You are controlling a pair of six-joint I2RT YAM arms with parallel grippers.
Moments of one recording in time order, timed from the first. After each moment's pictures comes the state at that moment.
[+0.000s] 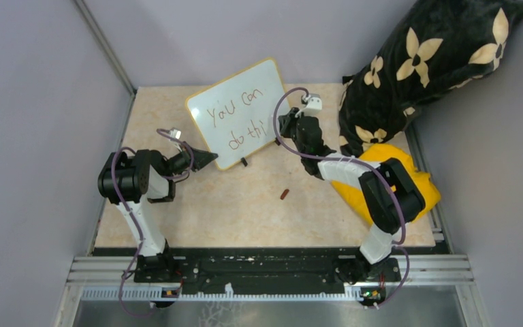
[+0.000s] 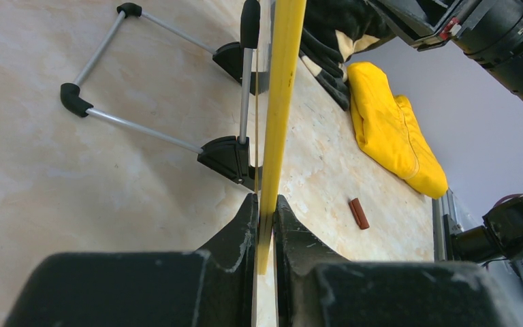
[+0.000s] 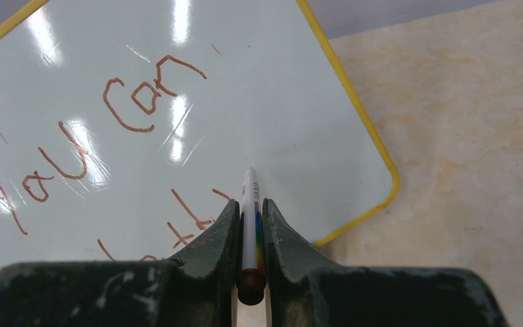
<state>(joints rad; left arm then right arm) 0.06 1.99 0.53 1.54 1.01 -0.75 0.56 1.69 0.95 0.63 0.28 0.47</state>
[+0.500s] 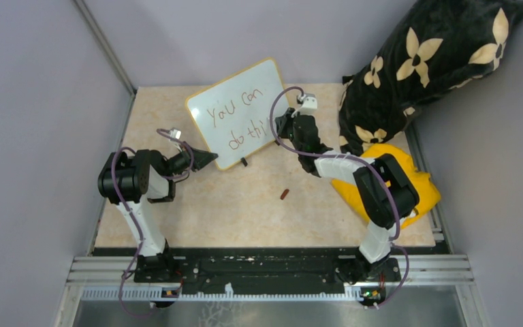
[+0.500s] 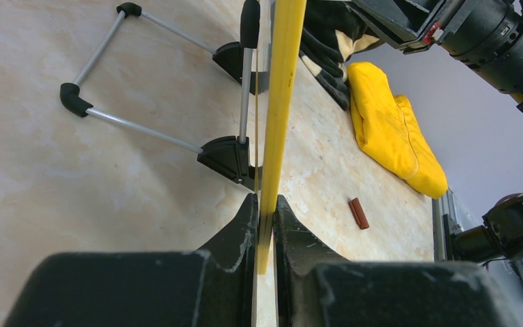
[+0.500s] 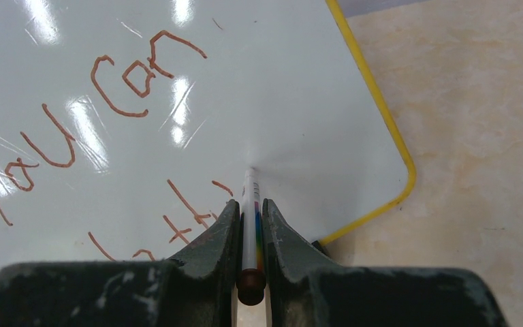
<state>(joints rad) 0.06 1.99 0.53 1.54 1.01 -0.75 0.56 1.75 0.99 0.60 0.25 0.47</state>
